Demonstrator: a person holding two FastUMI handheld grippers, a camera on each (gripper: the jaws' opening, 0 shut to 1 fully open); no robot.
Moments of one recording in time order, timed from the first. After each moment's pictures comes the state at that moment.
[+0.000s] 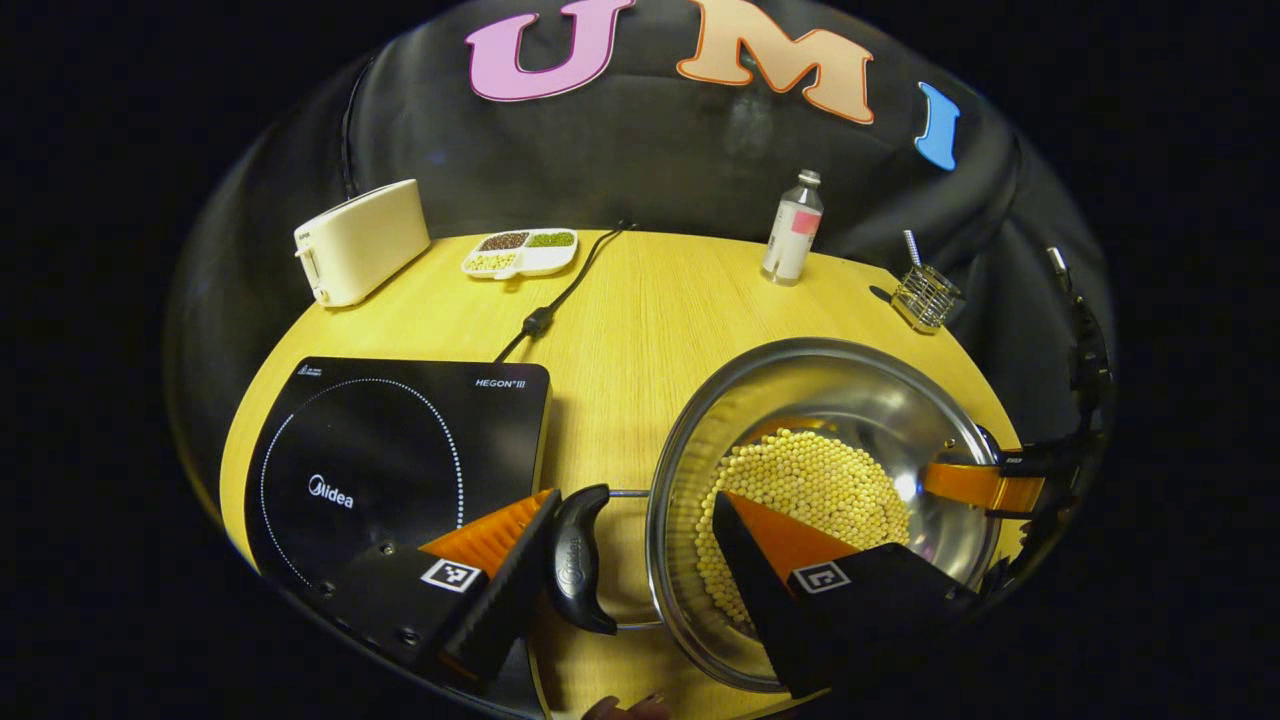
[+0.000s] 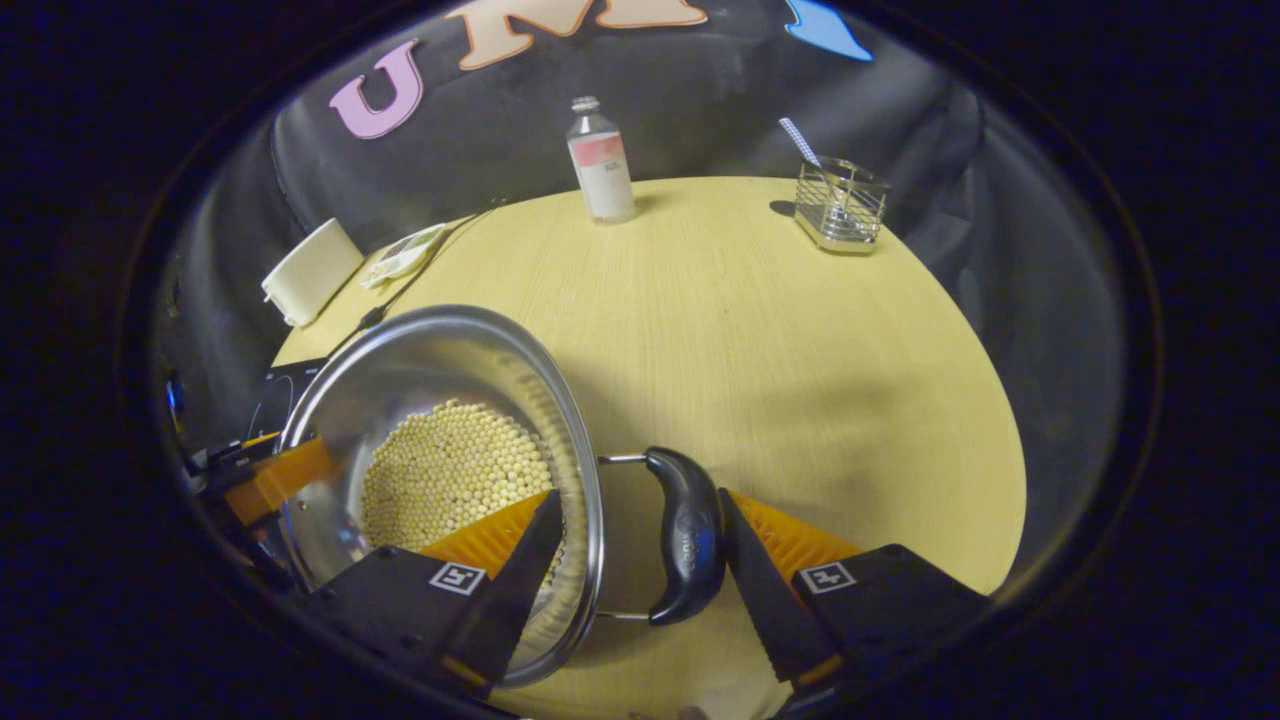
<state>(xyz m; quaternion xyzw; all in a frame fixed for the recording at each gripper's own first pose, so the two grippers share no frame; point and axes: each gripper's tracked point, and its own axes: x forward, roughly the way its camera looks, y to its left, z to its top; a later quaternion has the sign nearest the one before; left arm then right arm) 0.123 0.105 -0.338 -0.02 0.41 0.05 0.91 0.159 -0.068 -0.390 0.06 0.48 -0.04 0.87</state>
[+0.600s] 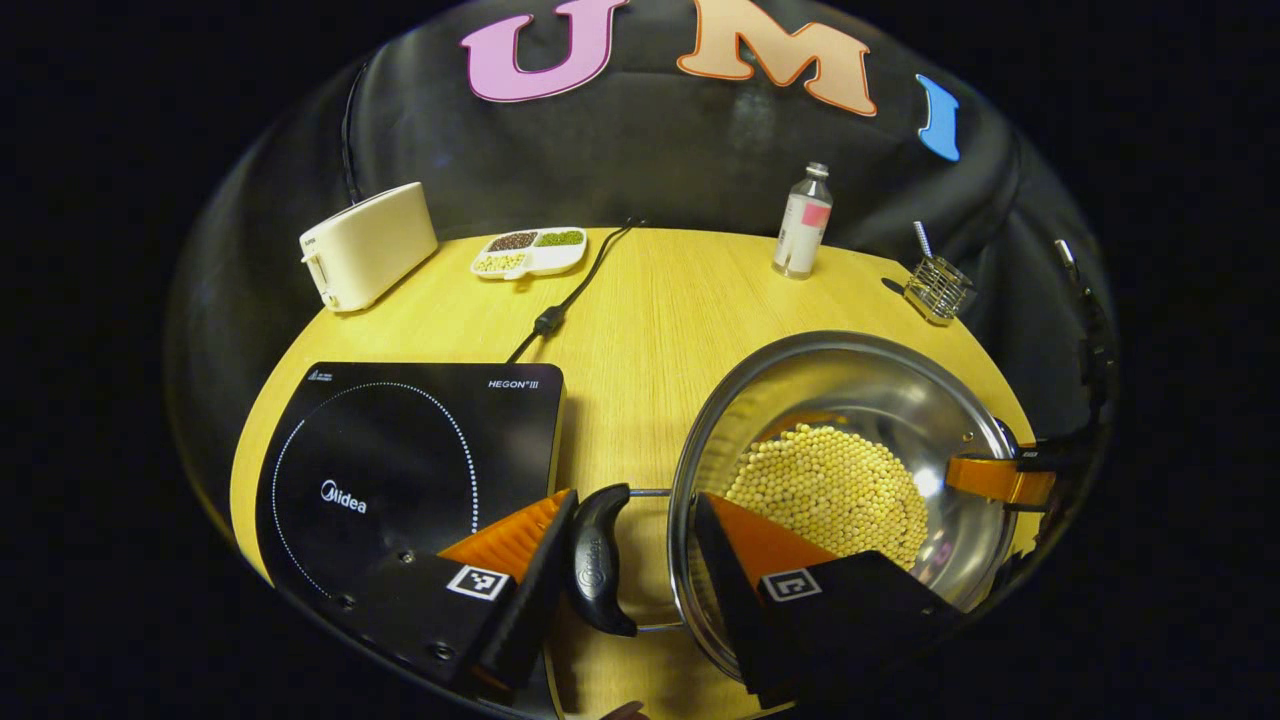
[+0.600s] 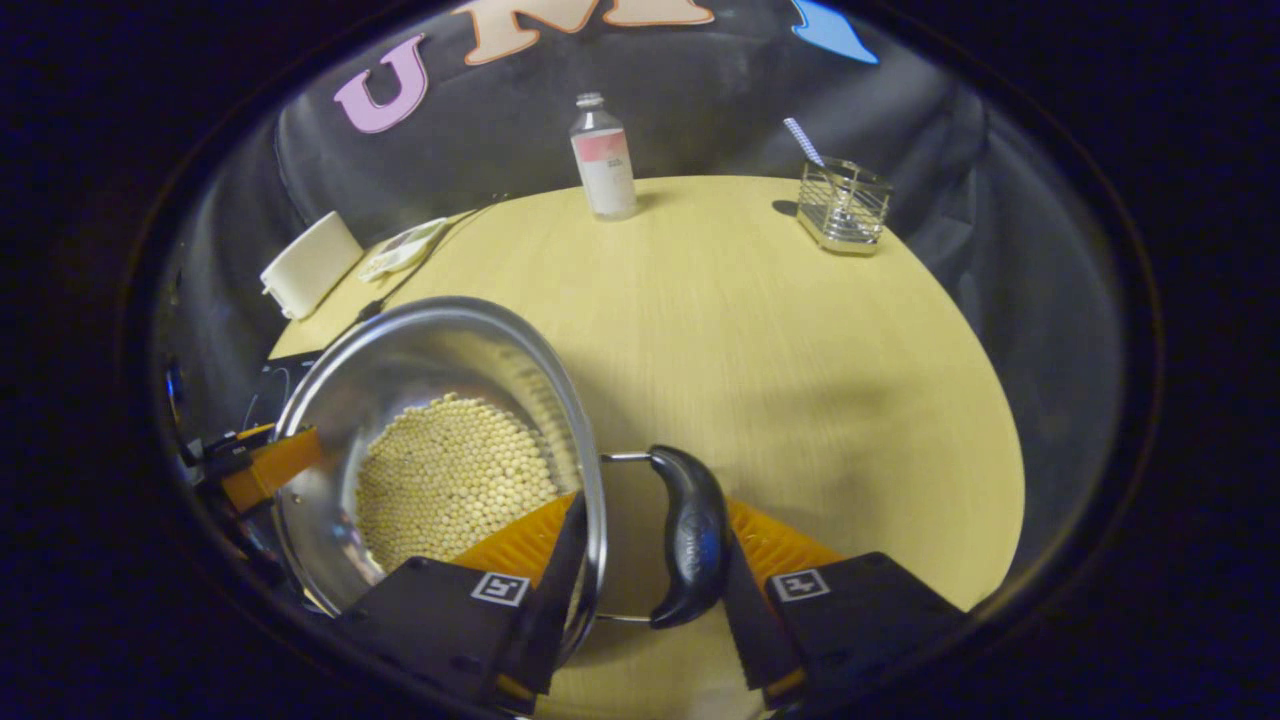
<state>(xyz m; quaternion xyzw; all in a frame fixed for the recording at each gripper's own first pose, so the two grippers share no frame) 0.121 0.116 -0.339 0.00 0.42 0.07 0.91 0.157 -0.069 -0.391 0.06 0.48 -0.04 0.87</state>
